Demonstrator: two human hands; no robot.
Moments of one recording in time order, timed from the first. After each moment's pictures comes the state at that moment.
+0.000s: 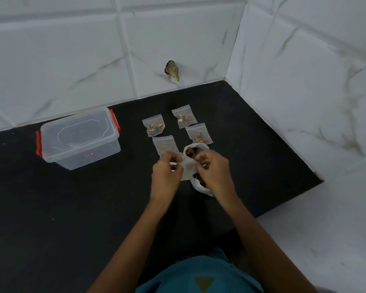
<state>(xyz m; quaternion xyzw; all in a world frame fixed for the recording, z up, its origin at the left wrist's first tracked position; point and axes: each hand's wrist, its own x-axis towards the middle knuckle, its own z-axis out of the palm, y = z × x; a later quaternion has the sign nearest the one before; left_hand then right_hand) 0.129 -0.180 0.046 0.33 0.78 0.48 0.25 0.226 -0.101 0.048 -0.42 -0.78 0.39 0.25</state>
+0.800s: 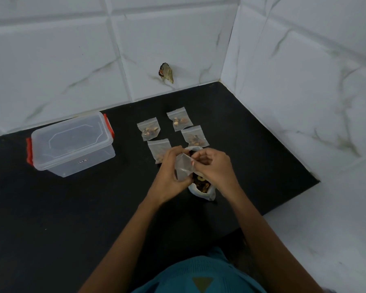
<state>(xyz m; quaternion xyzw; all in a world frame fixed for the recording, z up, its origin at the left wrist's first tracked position) 0.116 -0.168 0.024 0.53 0.65 0.49 0.23 0.230 -0.086 0.069 -0.41 -0.72 0.50 0.23</state>
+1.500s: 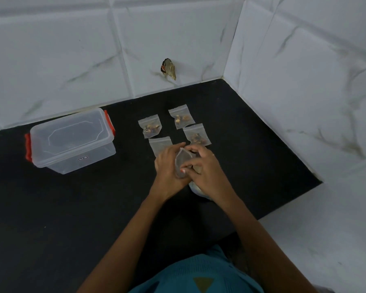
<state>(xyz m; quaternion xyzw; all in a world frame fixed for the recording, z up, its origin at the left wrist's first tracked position) 0.115 -0.163 0.019 0.51 0.70 0.47 0.15 0.221 -0.098 0.062 -0.31 -0.86 0.36 0.18</state>
